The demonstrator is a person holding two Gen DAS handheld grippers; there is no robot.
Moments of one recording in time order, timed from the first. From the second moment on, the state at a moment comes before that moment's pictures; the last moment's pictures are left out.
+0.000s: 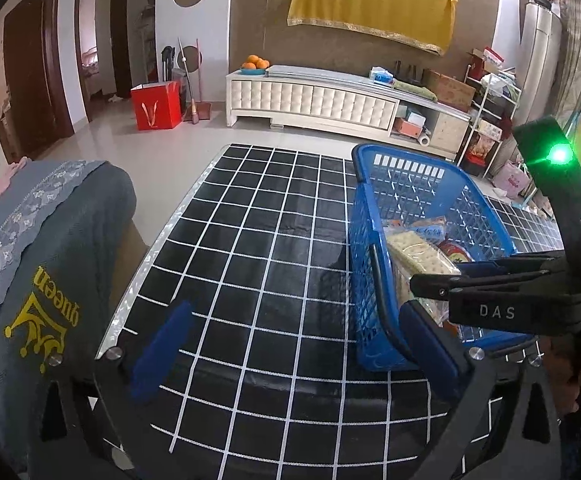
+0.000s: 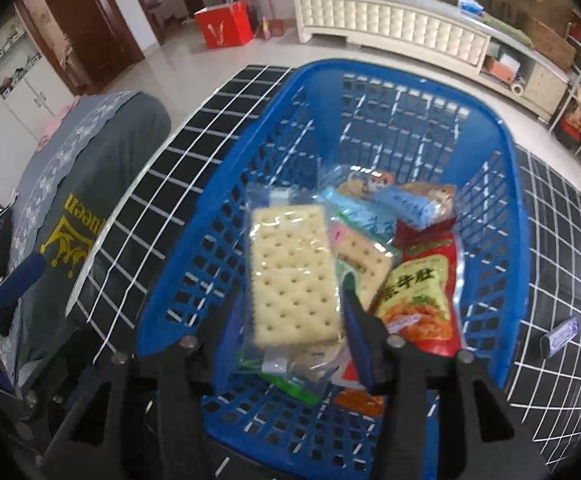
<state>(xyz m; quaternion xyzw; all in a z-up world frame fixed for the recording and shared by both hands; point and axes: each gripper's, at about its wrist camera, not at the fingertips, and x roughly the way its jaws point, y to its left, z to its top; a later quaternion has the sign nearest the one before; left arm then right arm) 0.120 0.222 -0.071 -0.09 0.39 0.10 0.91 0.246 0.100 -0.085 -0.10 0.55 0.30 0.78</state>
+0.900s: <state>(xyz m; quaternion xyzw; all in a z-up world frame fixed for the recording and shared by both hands) 0.123 0.127 -0.006 -0.03 0.35 0.07 0.94 0.205 -0.031 -0.001 -0.07 0.40 0.28 0.87</state>
